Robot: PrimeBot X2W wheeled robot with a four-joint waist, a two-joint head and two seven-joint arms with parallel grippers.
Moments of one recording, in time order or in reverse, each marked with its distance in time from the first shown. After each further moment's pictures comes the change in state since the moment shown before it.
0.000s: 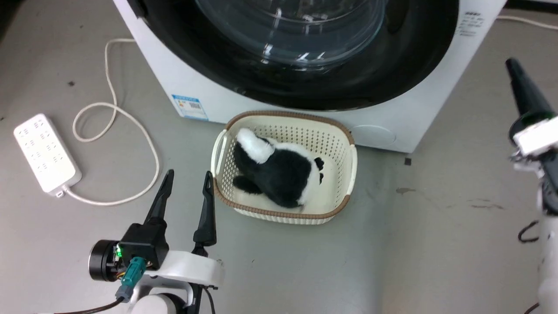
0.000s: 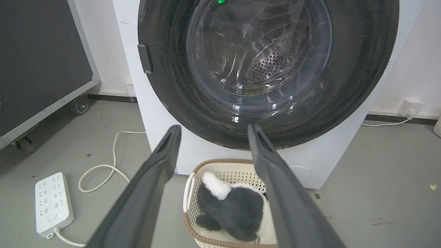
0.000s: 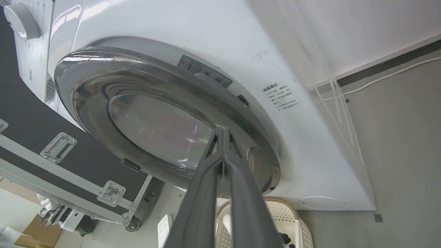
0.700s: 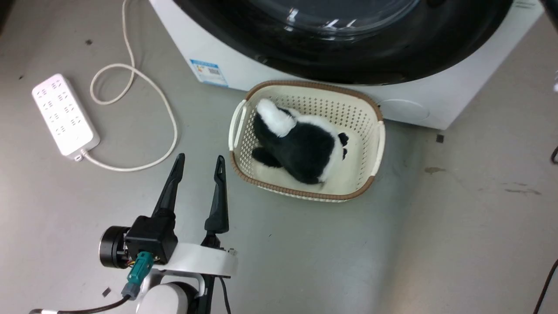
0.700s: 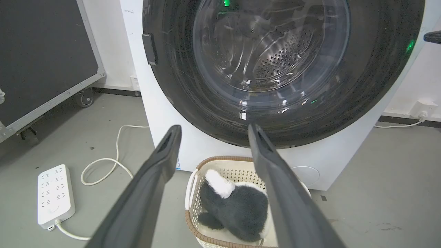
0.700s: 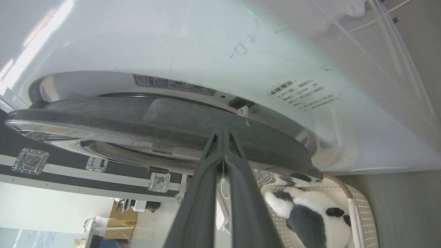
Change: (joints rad) left arm -0.045 0.000 -0.061 -0.020 -0.037 0.031 -0.042; right arm -0.464 -0.070 -0.139 0.473 0.134 0.000 0.280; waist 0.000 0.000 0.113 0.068
